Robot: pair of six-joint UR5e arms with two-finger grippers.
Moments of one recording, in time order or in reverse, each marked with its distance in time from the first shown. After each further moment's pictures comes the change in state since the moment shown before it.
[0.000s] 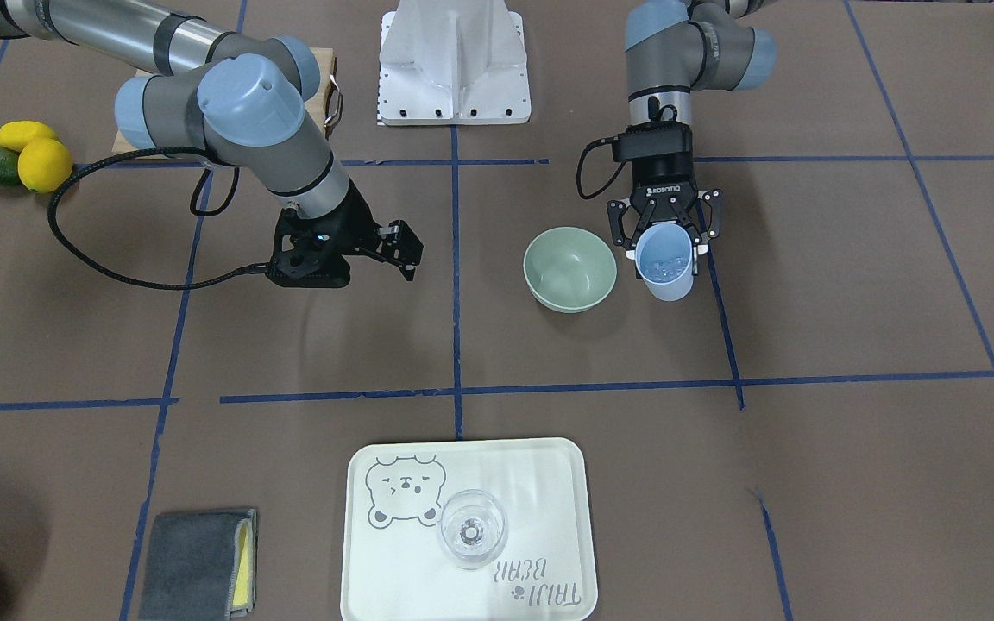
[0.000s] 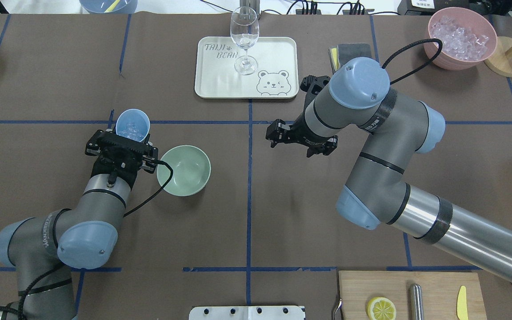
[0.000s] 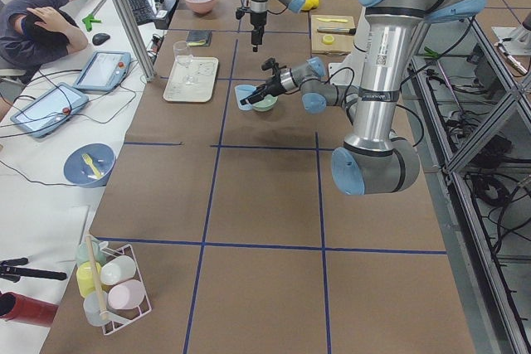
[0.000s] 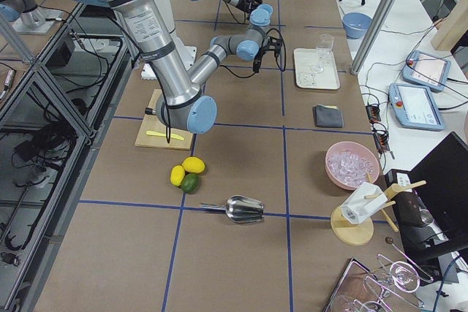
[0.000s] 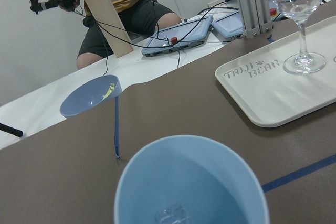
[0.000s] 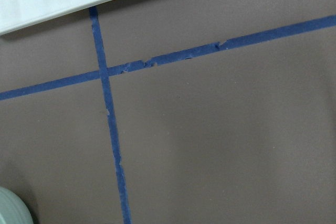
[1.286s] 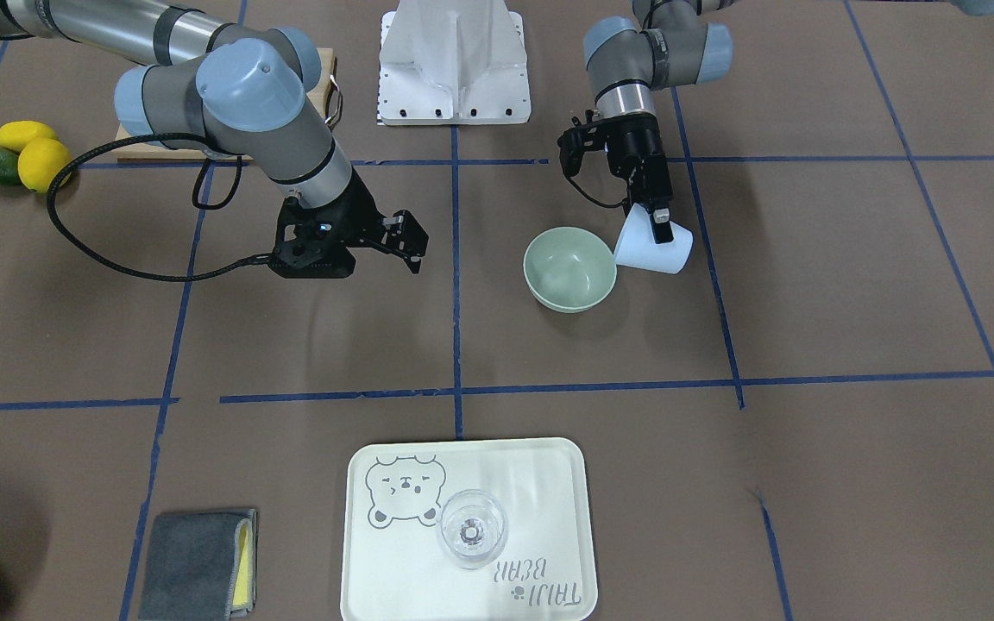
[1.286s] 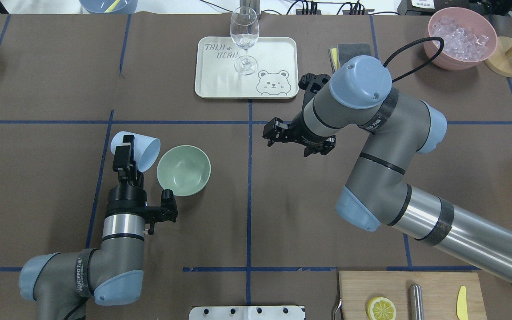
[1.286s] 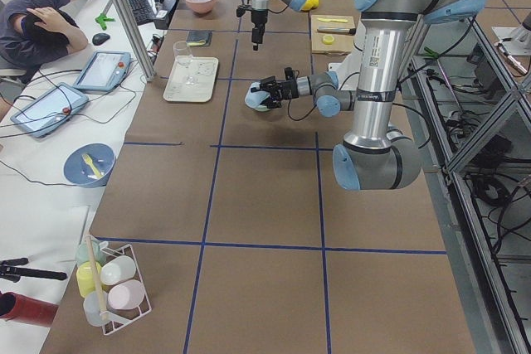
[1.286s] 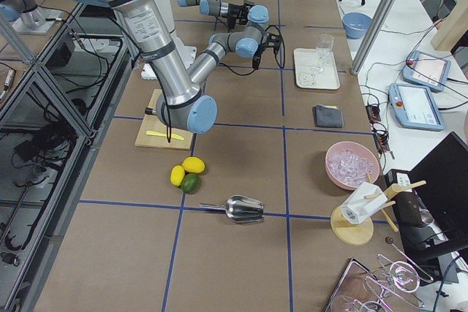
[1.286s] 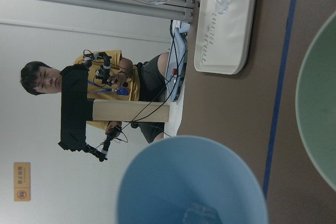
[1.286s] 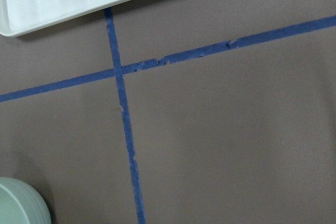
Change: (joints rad) left arm 0.133 -0.006 0.079 0.171 0.391 0.895; right arm -0.001 0.003 0.019 0.002 -0.002 0.013
